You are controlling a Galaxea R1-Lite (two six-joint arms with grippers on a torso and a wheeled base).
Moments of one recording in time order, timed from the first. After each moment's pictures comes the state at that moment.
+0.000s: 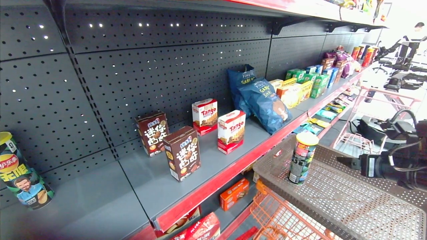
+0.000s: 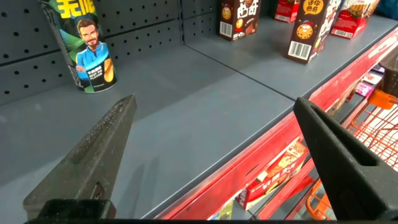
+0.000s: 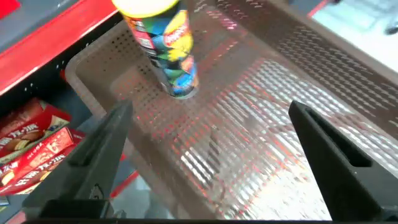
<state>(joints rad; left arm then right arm) 0.00 0.00 0.00 0.00 0.04 -0.01 0.04 1.51 -0.63 -0.41 -0.02 0.05</state>
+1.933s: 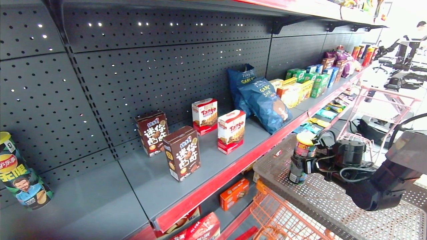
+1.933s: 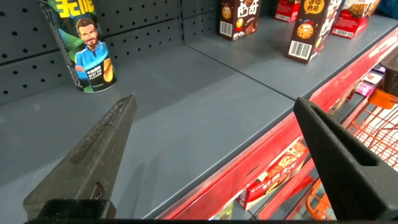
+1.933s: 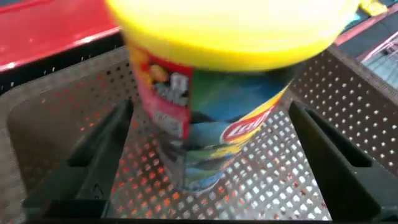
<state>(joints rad) 0.00 0.00 0.00 0.00 0.04 -0.01 0.13 2.19 -0.74 -1.17 -0.02 -0.11</state>
